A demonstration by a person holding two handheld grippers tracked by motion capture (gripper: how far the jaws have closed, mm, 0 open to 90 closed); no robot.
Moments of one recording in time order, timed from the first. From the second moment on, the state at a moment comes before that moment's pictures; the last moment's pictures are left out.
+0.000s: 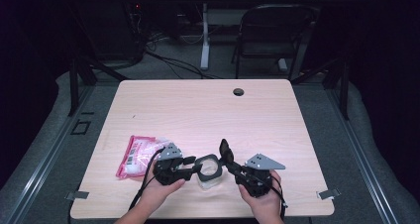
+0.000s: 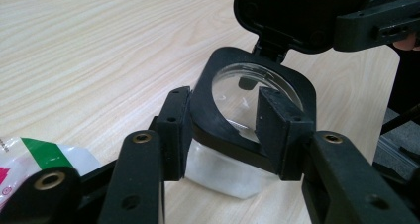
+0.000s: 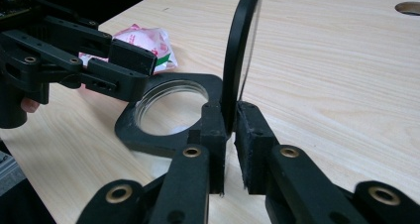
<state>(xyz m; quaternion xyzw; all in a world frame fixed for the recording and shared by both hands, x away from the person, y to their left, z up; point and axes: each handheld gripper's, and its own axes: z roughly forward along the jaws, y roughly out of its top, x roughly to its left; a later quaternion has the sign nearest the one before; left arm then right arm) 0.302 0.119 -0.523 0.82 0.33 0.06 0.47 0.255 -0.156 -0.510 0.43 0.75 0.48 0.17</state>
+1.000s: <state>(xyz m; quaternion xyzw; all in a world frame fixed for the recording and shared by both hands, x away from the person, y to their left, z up) 0.289 0.118 -0.527 0.81 0.34 0.05 0.47 0.299 -0.147 -0.515 0.43 0.73 0.50 0.15</state>
